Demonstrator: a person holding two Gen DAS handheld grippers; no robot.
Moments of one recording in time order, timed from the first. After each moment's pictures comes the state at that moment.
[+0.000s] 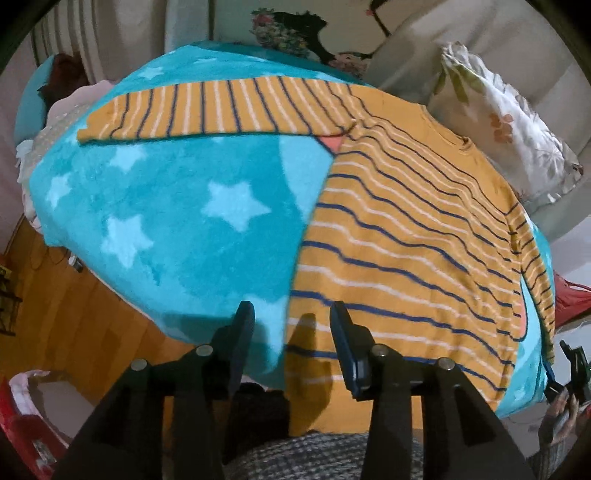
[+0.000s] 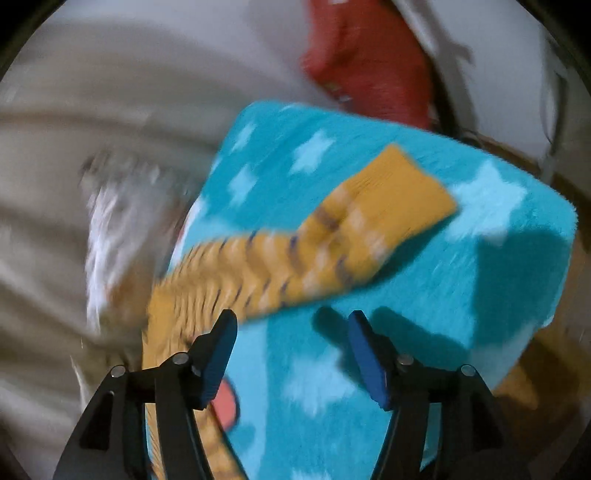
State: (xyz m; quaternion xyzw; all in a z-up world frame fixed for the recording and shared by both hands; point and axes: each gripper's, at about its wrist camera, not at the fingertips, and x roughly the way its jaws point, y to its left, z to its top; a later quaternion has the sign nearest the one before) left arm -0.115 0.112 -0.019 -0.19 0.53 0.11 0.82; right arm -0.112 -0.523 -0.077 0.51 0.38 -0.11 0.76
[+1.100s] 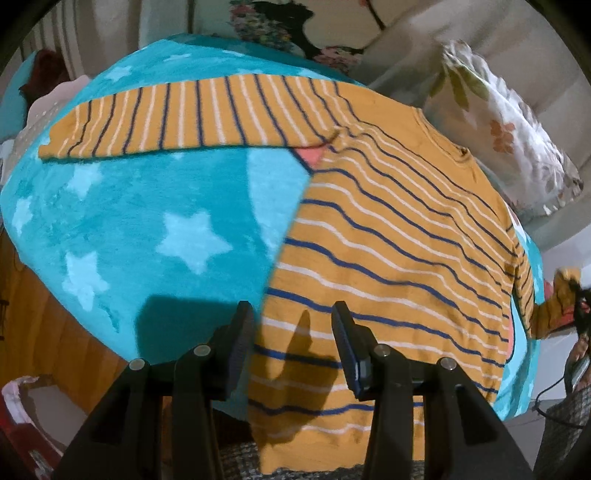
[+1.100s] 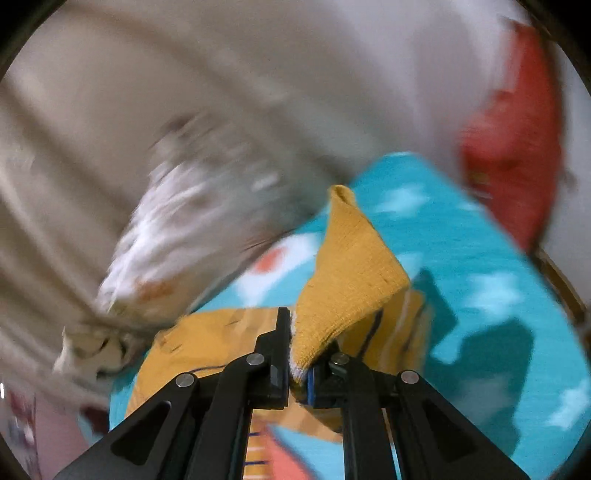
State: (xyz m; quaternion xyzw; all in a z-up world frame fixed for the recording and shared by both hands) left arm -0.063 0.126 -0.026 -0.21 0.54 0.09 0.81; right arm 0.075 -0.445 0.022 0.33 0.37 0.02 0.87
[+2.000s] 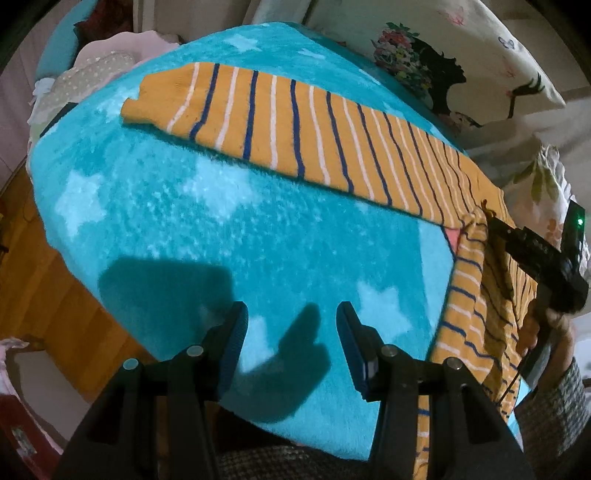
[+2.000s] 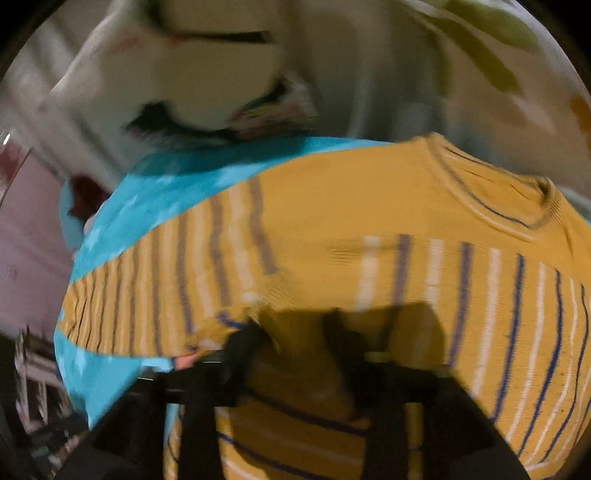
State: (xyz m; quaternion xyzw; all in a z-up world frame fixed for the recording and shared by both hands) left arm -0.080 0.281 -0.059 -0.30 0.52 0.15 0.79; right arm 0.167 0.031 -0.070 0.01 0.52 0.27 0.81
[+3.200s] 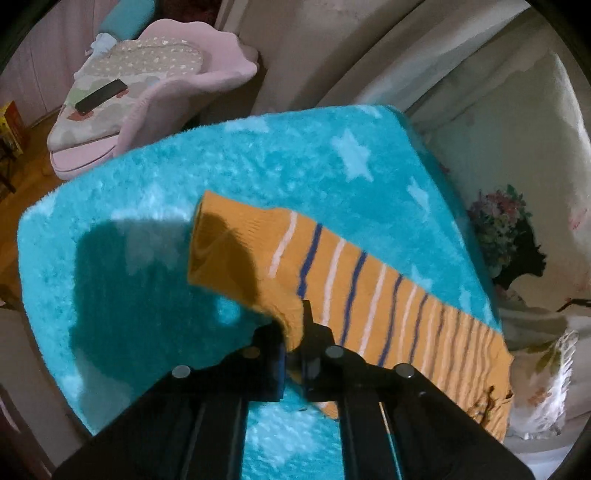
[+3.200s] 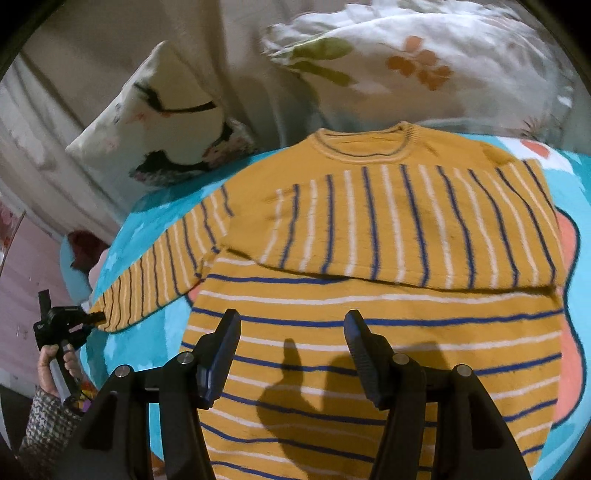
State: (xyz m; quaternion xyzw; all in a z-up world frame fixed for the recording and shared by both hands) left arm -0.017 0.435 -0.070 -0.42 0.43 0.26 0.76; right arm 0.045 -0.100 -0.021 0.13 0.49 0.18 0.84
